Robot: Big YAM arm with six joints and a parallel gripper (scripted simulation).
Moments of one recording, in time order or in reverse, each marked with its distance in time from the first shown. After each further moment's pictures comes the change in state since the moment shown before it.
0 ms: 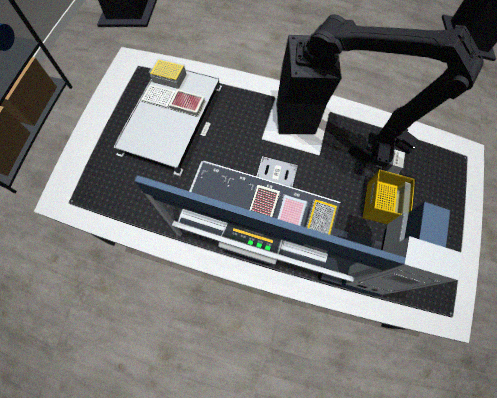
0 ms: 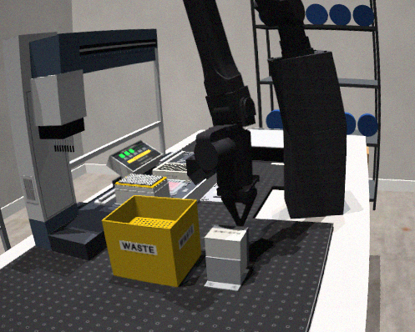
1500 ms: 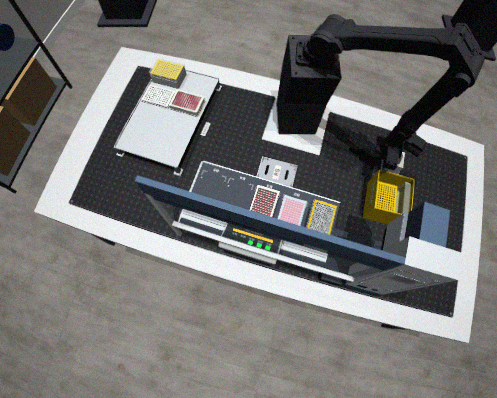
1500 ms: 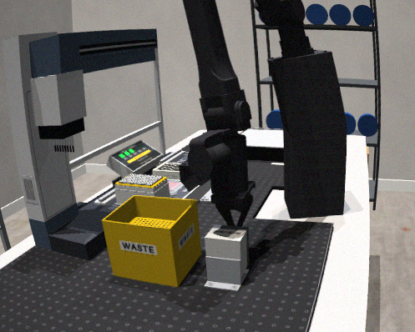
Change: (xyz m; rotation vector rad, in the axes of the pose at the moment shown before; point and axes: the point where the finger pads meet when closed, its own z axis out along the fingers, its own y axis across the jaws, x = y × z) arm 0.000 0.034 0.002 -0.001 0.002 -0.009
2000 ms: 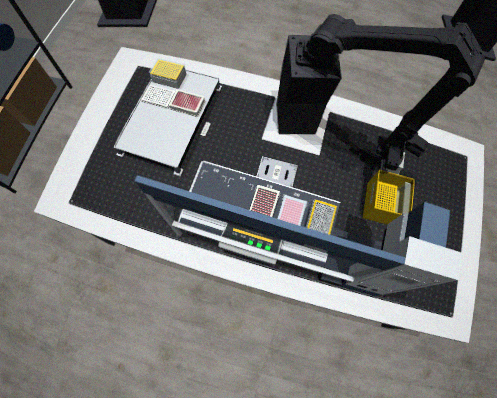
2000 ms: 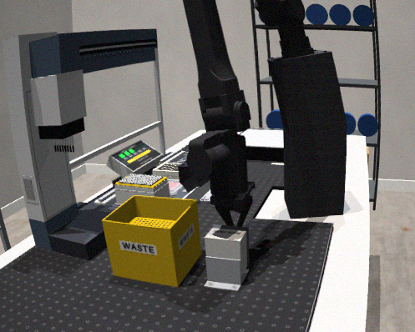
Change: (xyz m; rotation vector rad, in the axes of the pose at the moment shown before) arm 0.001 0.005 0.000 0.006 0.002 0.002
